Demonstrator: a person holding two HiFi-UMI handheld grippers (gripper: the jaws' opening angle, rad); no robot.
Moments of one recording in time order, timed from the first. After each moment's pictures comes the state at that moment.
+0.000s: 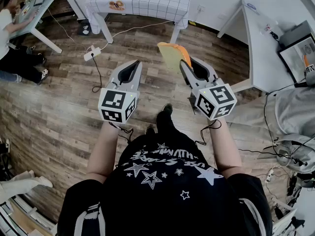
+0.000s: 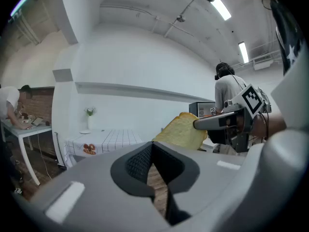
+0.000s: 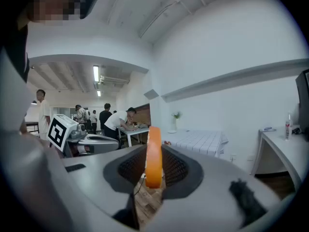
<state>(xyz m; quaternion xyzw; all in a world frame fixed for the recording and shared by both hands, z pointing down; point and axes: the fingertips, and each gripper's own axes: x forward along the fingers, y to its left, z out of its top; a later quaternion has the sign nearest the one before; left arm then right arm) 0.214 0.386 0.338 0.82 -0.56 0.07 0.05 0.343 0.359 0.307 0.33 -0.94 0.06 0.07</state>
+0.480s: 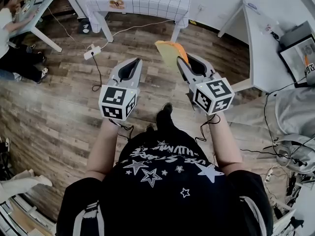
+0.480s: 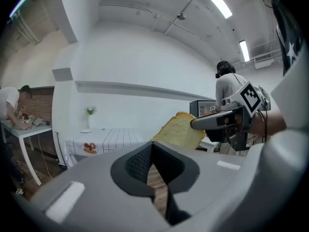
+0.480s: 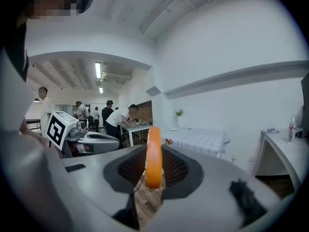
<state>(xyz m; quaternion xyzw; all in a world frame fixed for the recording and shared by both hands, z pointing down) 0.211 0.380 0.343 0.82 -0.56 0.08 0.06 0.331 0.350 0.314 0.32 -0.94 0.06 0.09</state>
